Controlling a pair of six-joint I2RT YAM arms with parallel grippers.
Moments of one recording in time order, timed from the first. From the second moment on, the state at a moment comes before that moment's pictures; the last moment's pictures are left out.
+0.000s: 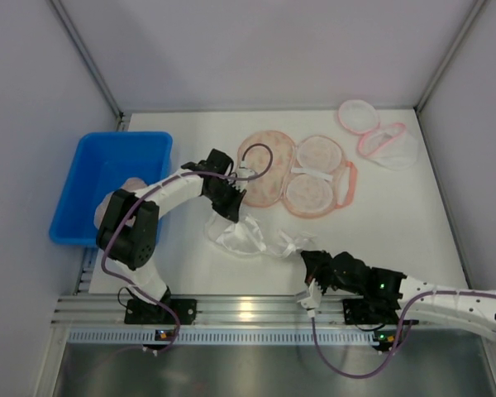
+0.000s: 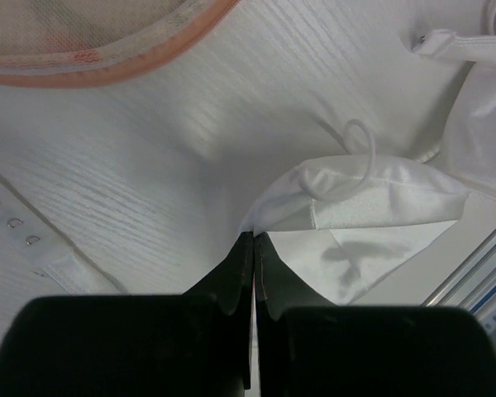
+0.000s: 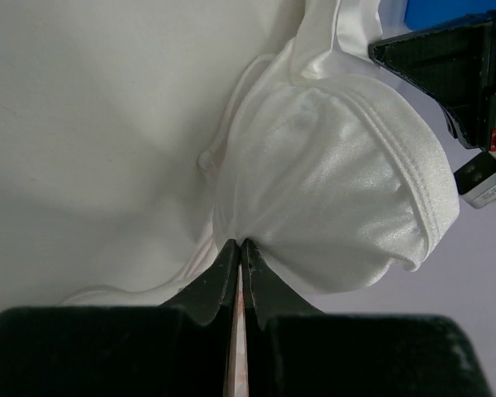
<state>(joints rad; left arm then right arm) -0.47 1.73 1.14 -0.65 0.45 0.21 1.16 0.58 0.07 -0.03 0.08 -1.50</state>
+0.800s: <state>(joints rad) -0.33 1.40 1.00 -0.65 0.49 0.21 1.16 0.82 0.42 -0.26 0.10 -1.14</state>
